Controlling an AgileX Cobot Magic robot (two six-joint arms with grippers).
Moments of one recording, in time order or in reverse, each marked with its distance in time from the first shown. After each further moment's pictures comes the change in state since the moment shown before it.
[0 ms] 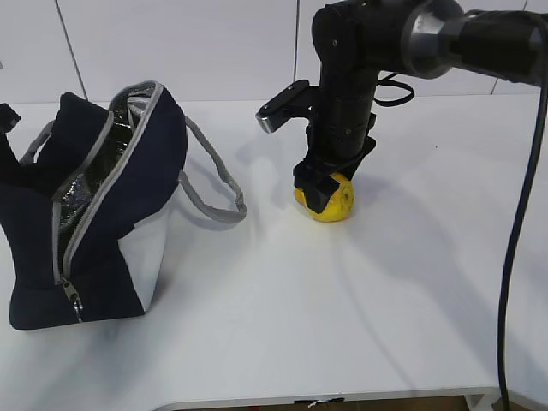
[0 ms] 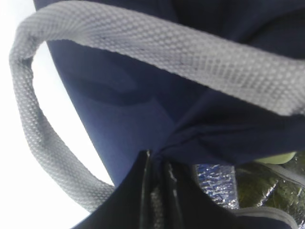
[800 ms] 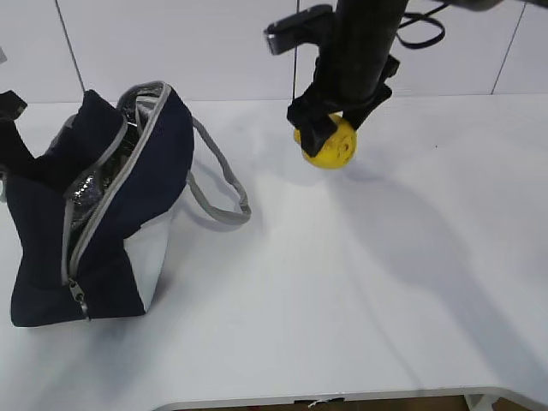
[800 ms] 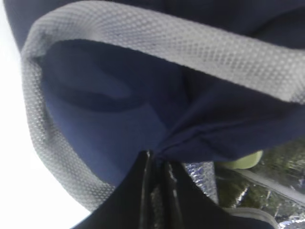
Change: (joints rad) left arm 0.000 0.000 0.000 -0.100 0.006 0.017; right arm 0.000 -0.138 -0.040 0.011 0.028 0.195
